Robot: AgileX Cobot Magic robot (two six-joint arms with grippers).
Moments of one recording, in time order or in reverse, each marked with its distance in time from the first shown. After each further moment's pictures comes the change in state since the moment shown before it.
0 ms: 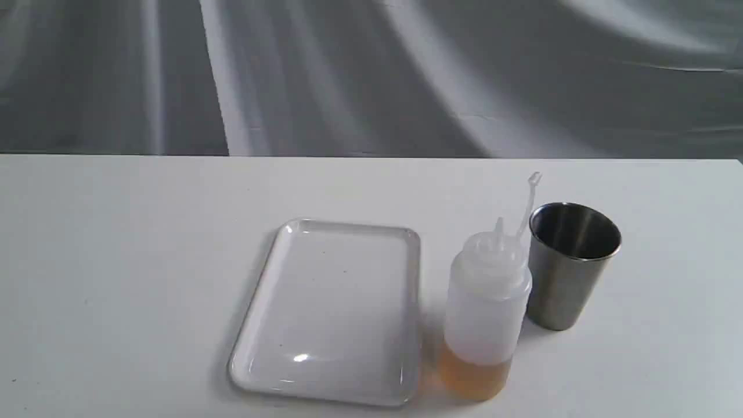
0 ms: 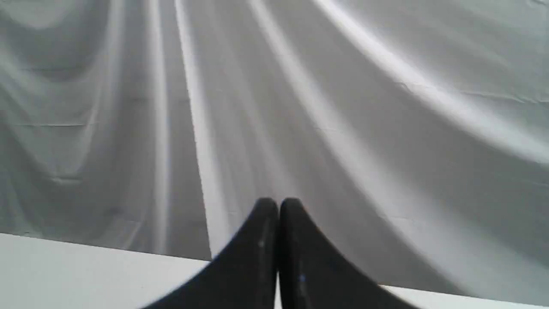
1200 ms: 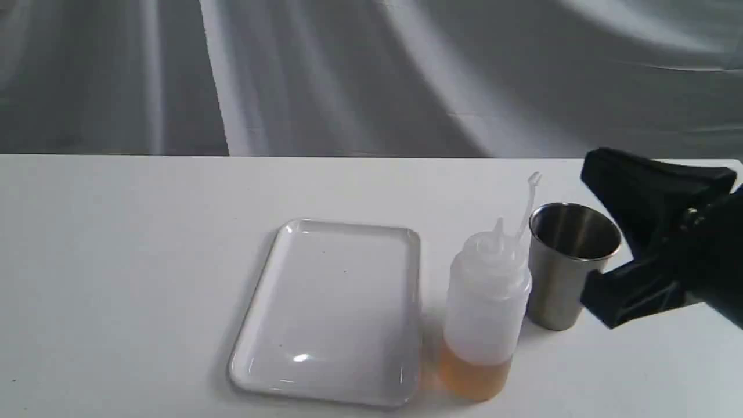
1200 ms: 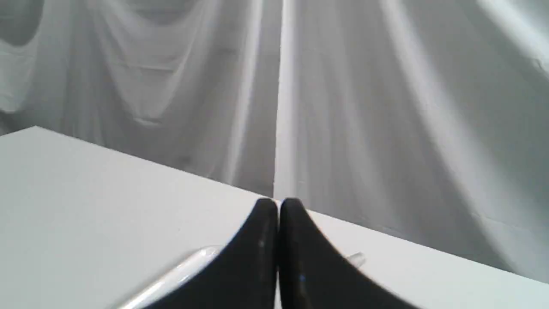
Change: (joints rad) left arm 0.000 0.000 0.000 0.000 0.000 0.000; right arm 0.173 0.237 0.461 0.426 -0.693 -0.519
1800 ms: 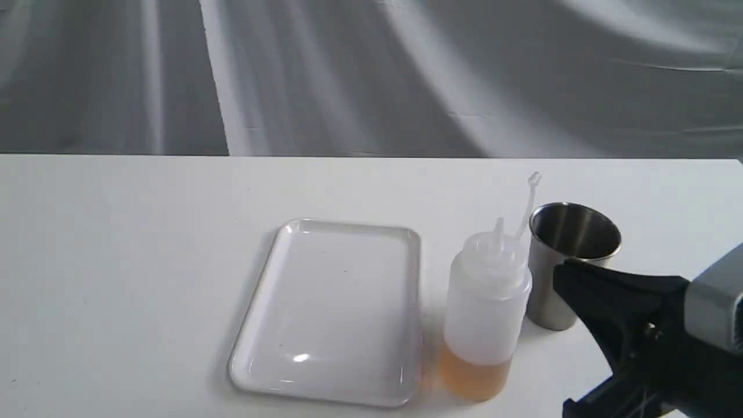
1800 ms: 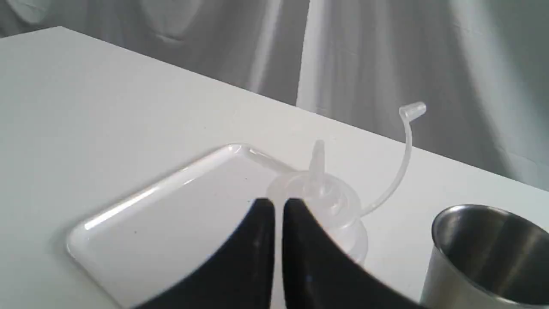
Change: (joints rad) left arm 0.000 0.000 0.000 0.000 0.000 0.000; right arm 0.053 0.033 0.160 0.008 -0.049 -0.039
